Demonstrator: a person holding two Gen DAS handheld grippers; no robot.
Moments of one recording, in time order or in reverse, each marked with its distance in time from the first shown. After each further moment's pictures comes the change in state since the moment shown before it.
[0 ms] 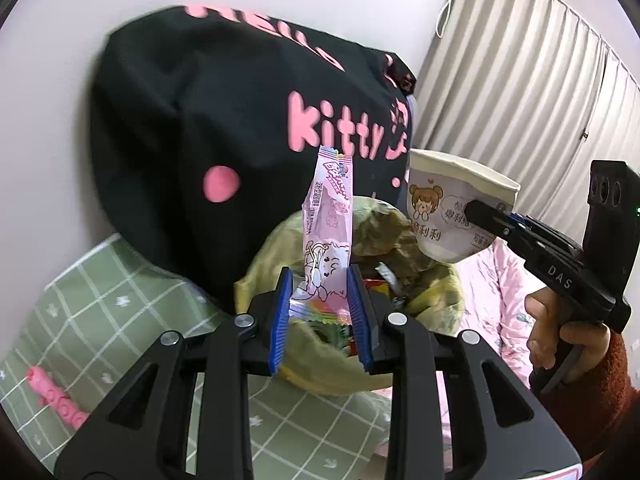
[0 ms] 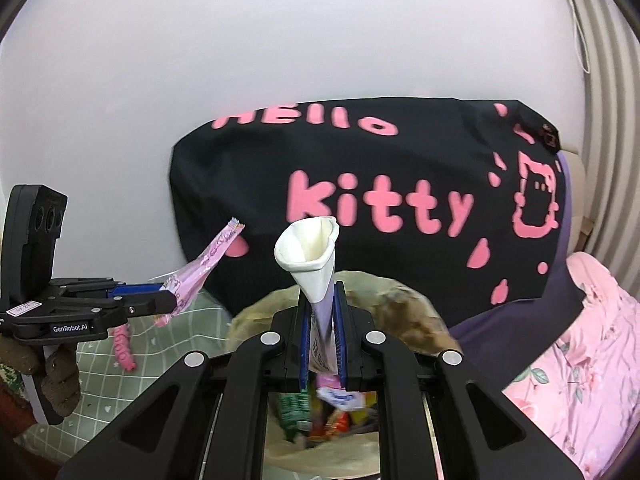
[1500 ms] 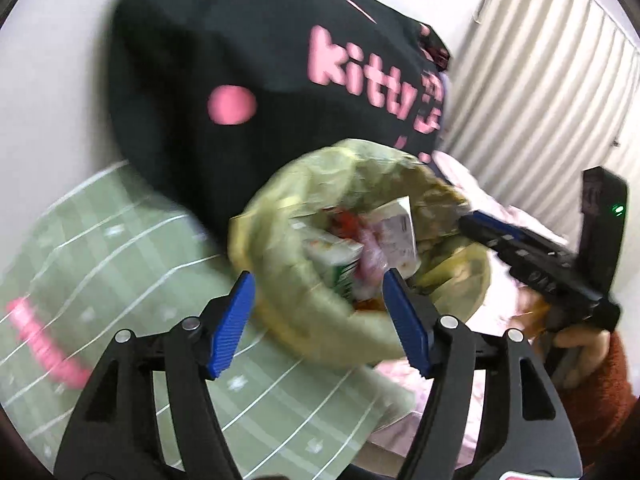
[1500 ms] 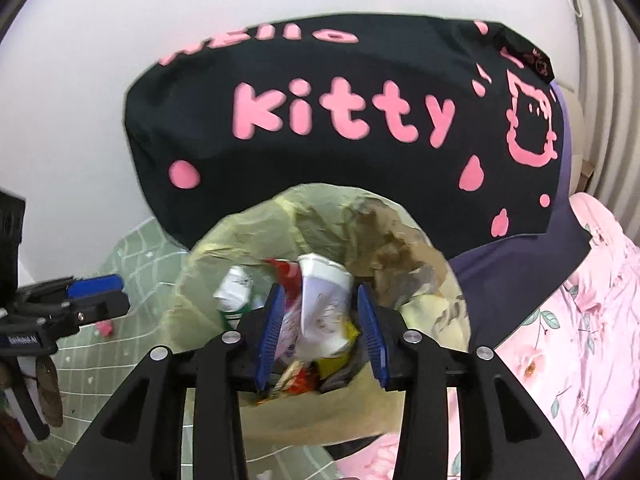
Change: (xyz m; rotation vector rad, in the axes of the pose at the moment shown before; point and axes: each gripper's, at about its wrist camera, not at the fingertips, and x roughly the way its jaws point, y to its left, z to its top) left arm 0.019 0.001 -0.041 -0.111 0.071 0.133; right arm 0.040 -0.030 -0.050 0.080 0.177 0.005
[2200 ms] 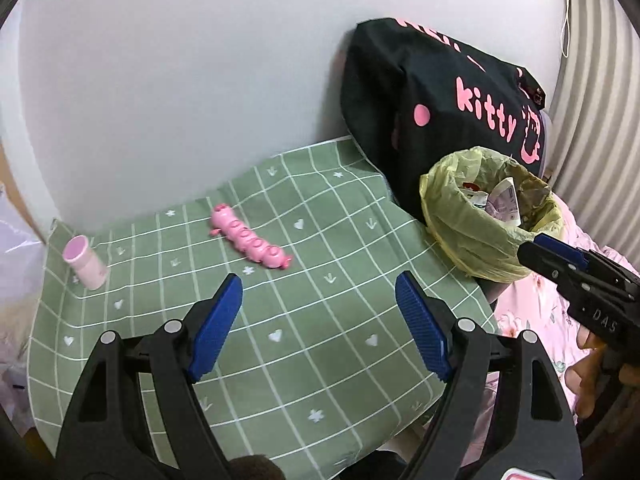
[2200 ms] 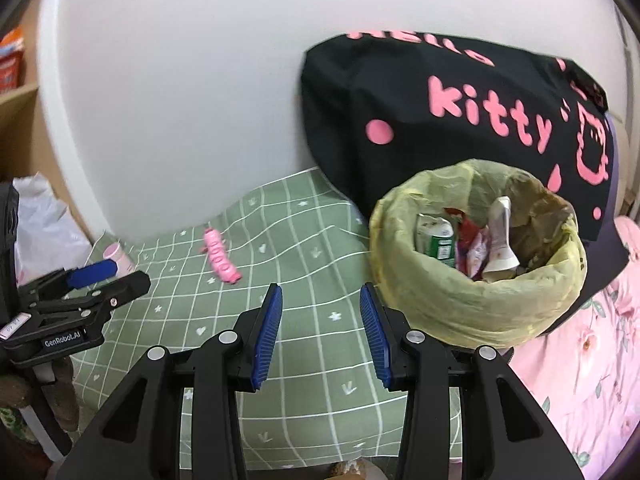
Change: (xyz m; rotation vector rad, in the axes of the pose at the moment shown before) left arm -0.164 0.058 -0.132 -0.110 -0.156 0.430; right arm -0.064 0.172 -0.085 -0.136 -0.018 0.155
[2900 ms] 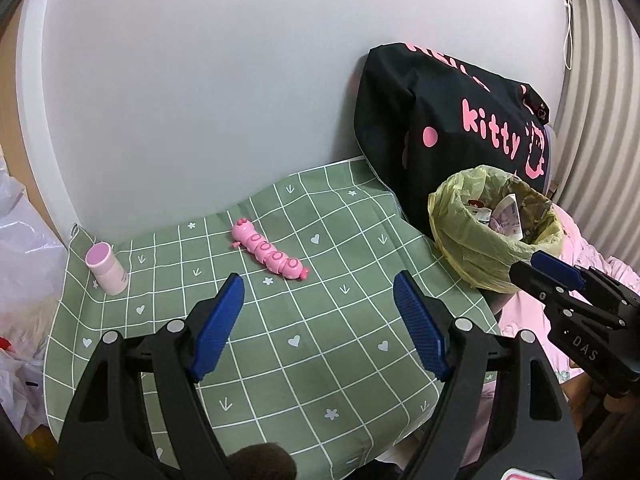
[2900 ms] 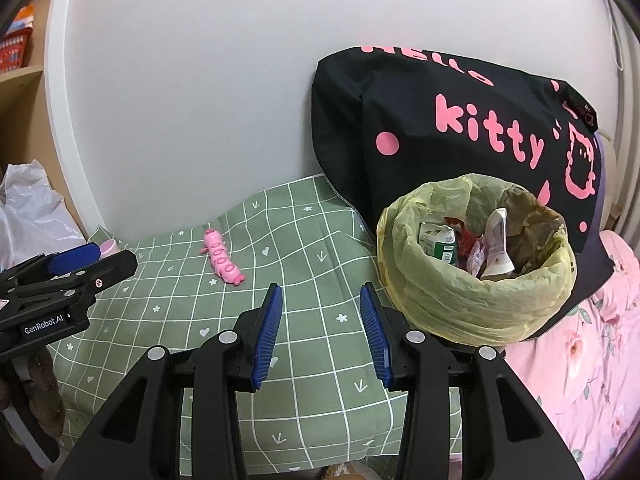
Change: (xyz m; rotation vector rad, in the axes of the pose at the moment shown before) left arm -0.022 0.008 0.001 -0.009 -0.059 0.025; right arm -0.008 0.028 -0.006 -0.020 -0.034 -0.065
